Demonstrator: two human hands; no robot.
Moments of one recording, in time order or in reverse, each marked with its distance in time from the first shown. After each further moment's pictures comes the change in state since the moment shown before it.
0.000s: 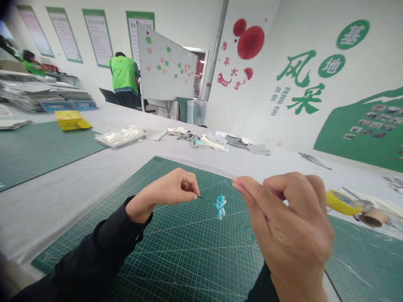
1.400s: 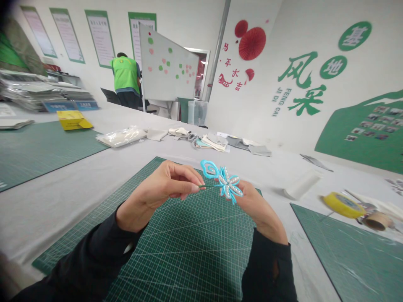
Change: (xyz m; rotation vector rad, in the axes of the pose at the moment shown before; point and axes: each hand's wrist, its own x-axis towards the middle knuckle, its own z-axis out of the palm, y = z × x) left_hand -0.010 0.024 0.001 -0.746 0.216 -0.007; right_hand -0.039 0.046 0.088 1.055 -0.881 0.787
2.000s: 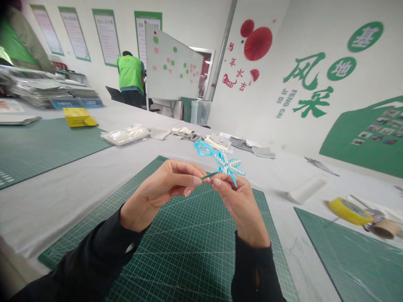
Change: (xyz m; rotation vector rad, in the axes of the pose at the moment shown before) left_hand -0.001 0.004 -0.005 -0.147 0.004 -0.058; right_hand 0.008 -0.029 0.047 0.512 0.154 -0.226
